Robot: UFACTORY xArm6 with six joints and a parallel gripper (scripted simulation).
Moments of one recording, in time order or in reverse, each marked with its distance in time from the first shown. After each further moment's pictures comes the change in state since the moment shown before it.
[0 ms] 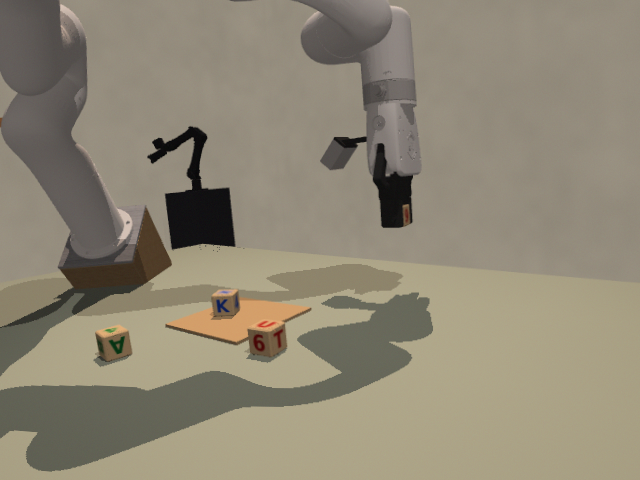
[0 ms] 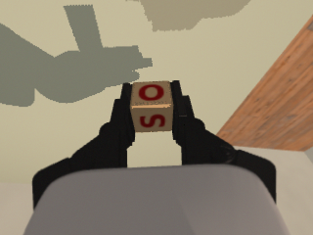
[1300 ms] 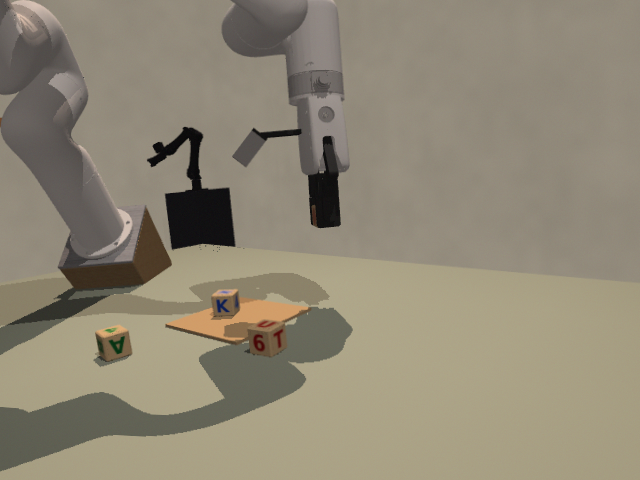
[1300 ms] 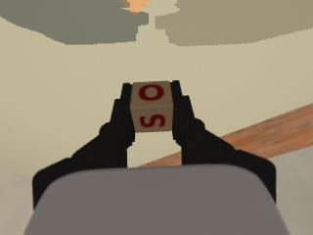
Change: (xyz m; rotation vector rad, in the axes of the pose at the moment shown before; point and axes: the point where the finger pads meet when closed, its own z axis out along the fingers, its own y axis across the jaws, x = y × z) arm 0.075 -0.080 -0.011 0.011 0.005 -0.755
